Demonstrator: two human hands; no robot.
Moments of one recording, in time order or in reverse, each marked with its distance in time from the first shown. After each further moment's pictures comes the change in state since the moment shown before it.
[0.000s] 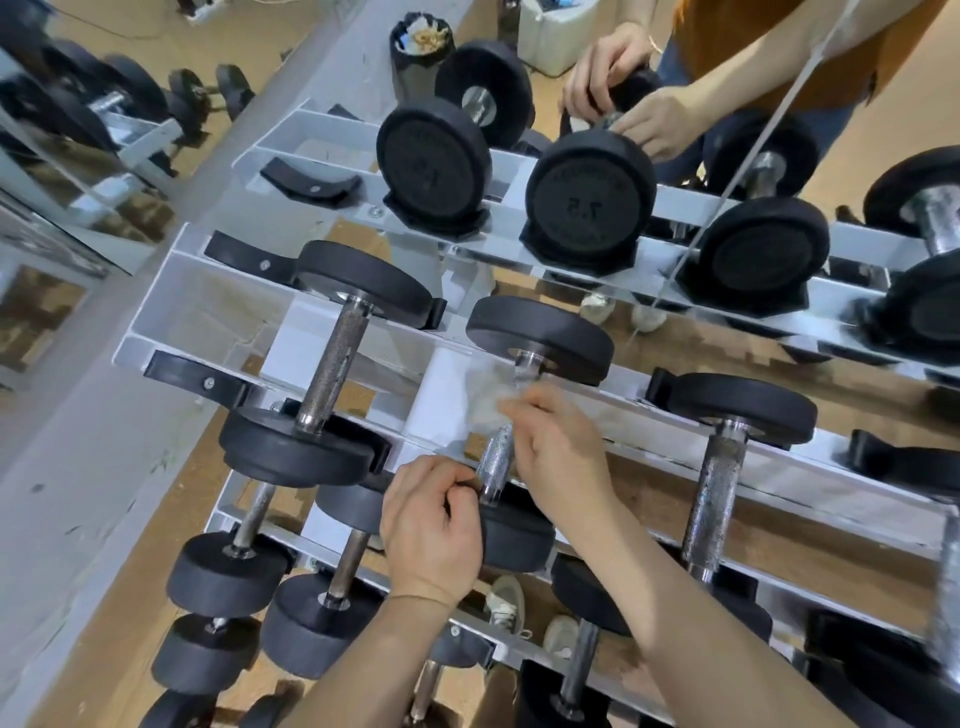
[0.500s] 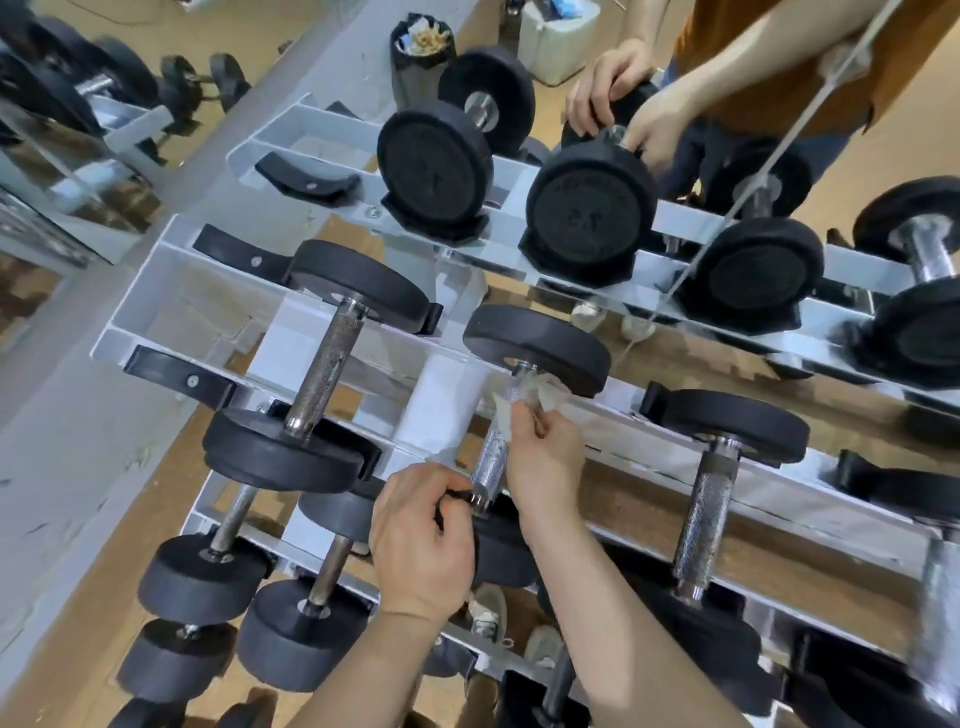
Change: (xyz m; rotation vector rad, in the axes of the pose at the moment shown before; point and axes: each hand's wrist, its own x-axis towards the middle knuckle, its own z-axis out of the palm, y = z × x) left_hand -0.001 -0.002 0.001 -0.046 0.031 0.041; right_hand 0.019 -0.022 0.024 0.533 0.278 0.772
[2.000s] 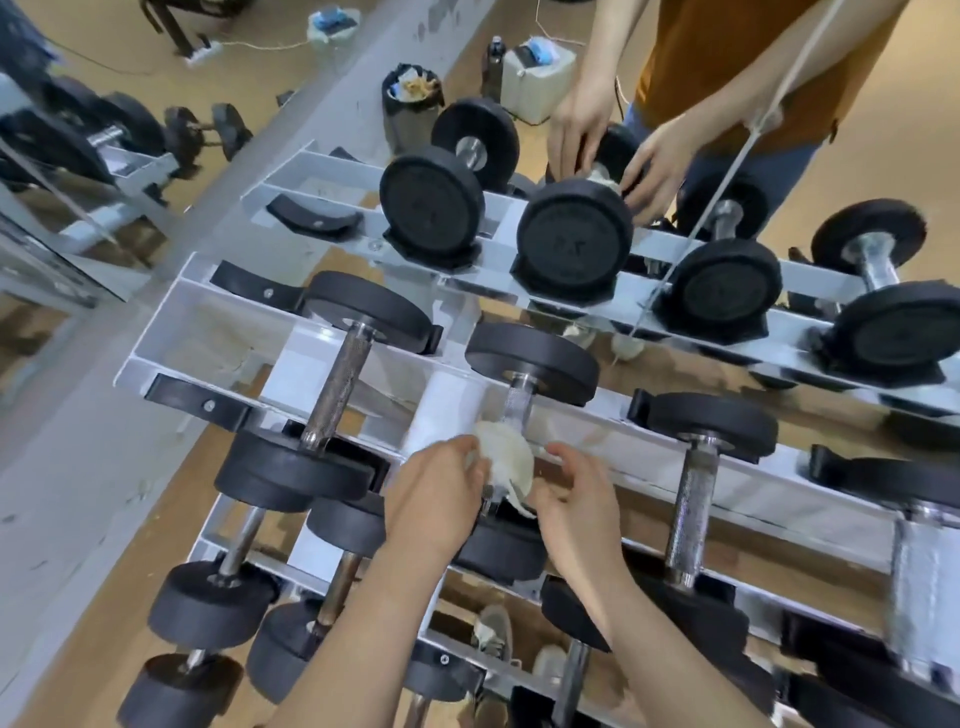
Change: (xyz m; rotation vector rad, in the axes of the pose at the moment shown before) left_hand 0.046 0.039 -0.020 0.435 -0.393 -0.051; right_hand -0.023 0.037 -0.052 -0.355 -0.130 -0.295
